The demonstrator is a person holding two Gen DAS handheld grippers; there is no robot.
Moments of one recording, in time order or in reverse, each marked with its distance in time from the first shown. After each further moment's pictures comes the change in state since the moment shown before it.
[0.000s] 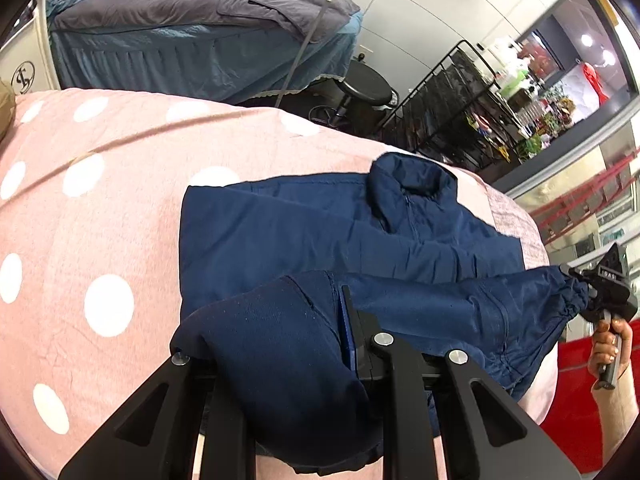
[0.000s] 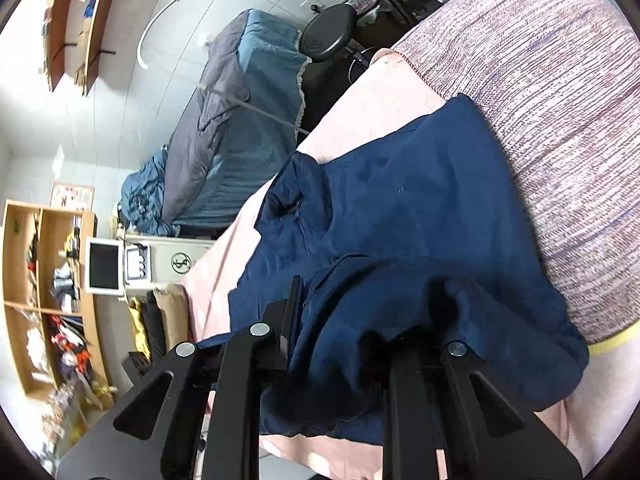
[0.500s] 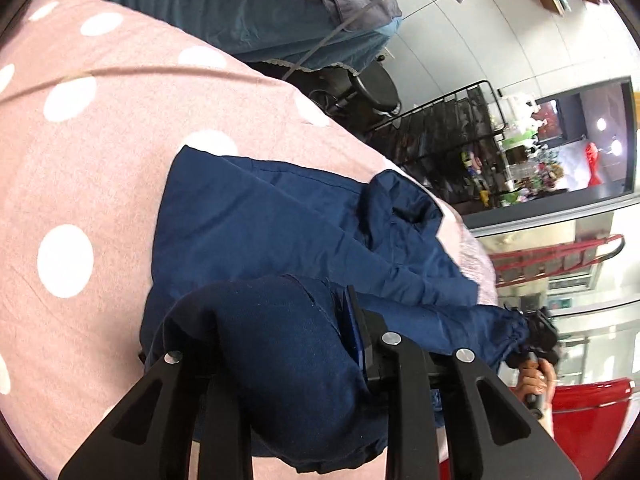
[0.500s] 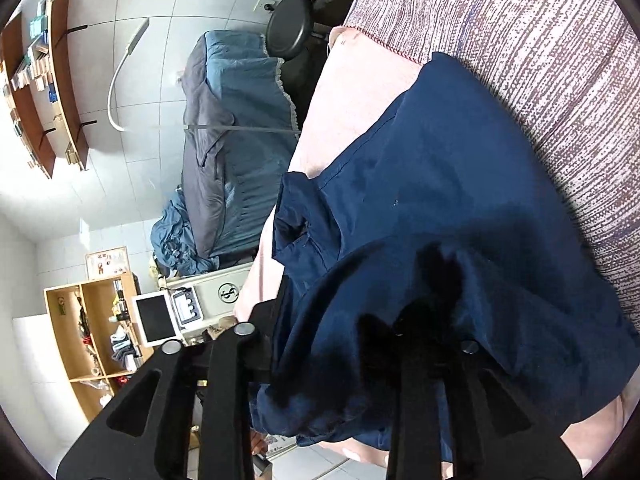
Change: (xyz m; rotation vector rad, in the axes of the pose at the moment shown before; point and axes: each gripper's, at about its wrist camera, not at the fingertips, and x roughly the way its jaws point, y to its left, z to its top) left arm 0.008 0.045 0.011 -0.294 0.073 -0.209; right arm 0.028 -0.042 0.031 0.296 0.052 0.170
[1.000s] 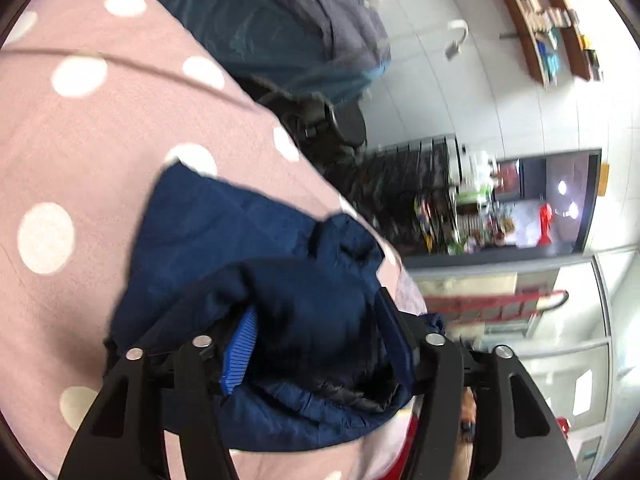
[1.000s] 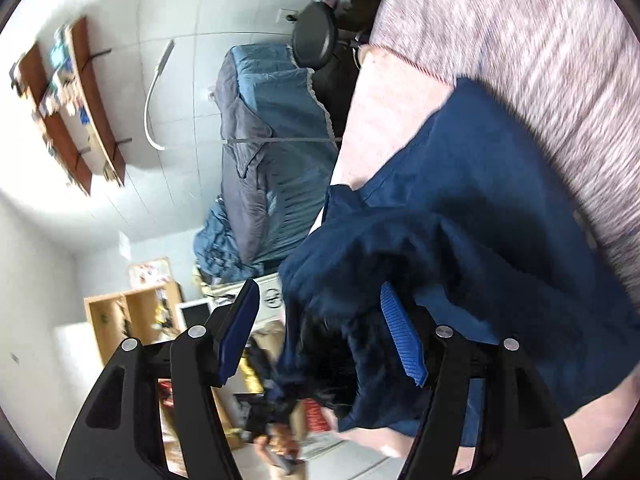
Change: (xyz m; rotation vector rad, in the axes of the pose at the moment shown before) left arm -0.048 0.017 0.005 -0.146 -0.139 -0.179; right arm -0.031 0.018 0.007 -0.021 -0.029 0.100
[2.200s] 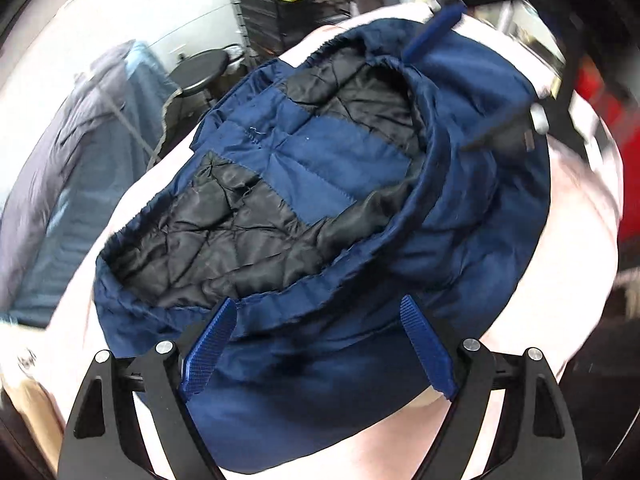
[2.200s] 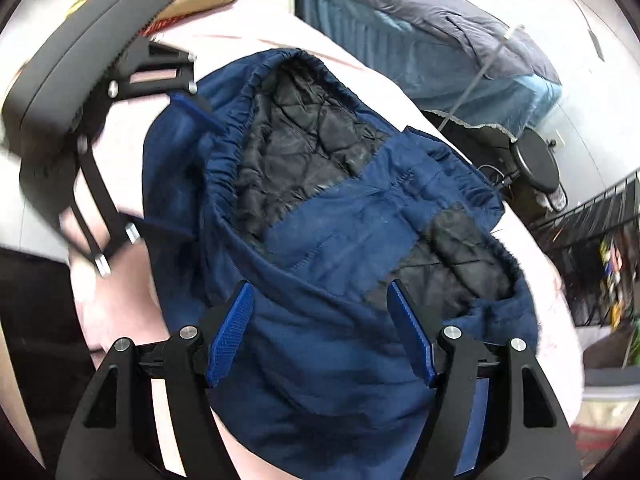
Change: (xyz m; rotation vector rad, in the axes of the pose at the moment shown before) left arm 0.137 -0.110 -0.175 1.376 0.422 0.489; right arm 0.165 0.098 -0.236 -1.716 0.515 -0.699
